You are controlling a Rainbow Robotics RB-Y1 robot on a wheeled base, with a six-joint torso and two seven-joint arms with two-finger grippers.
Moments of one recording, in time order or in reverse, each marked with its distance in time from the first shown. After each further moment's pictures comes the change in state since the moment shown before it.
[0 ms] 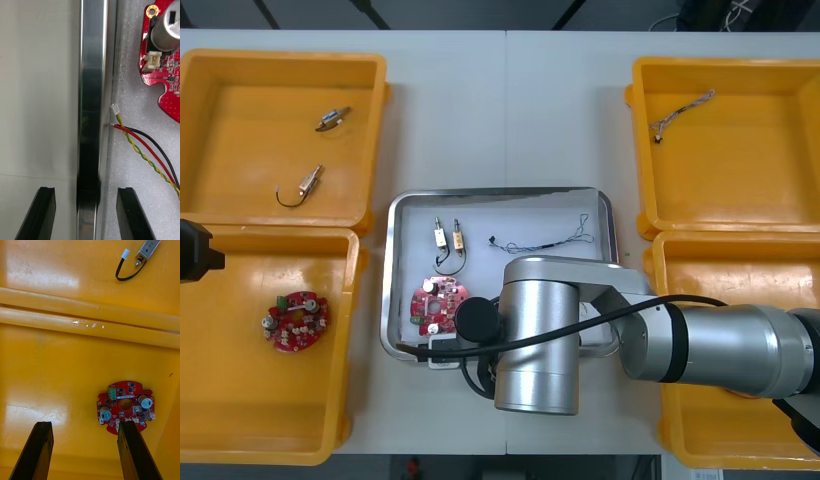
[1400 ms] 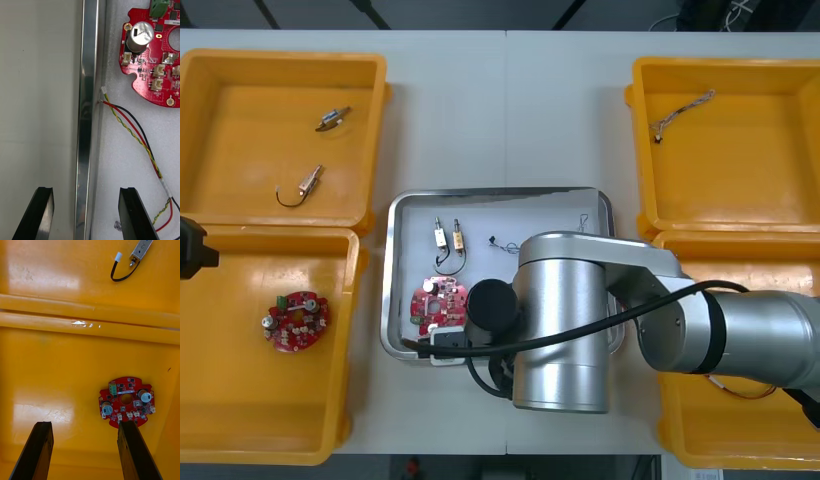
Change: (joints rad) right arm -0.016 -0.045 -0.075 -0.160 -0.062 0.120 0.000; left arm -0.002 0.068 0.000 -0.019 0.043 -0.006 0.000
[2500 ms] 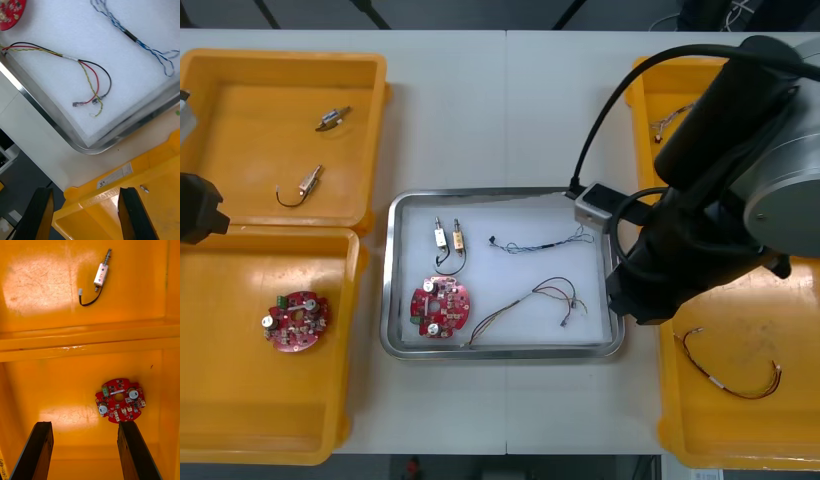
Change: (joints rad) right arm 0.118 -0.276 -0.634 -0.176 -0.475 0.259 -0.423; left arm -0.298 -0.019 -0.092 -0.019 0.015 0.241 -0.090
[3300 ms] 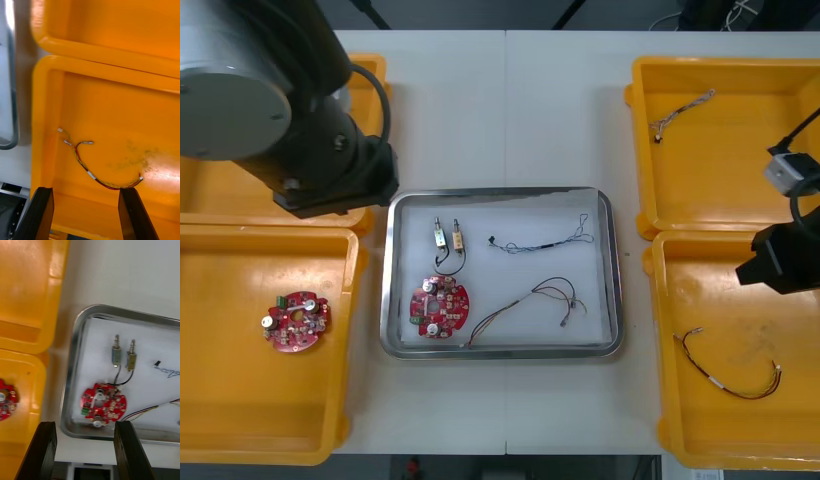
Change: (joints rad) right arm 0.424 -0.117 -0.580 -0.001 0.024 -0.001 -0.117; left arm -0.634 -0.321 -0.539 0.106 -0.025 0.185 0.681
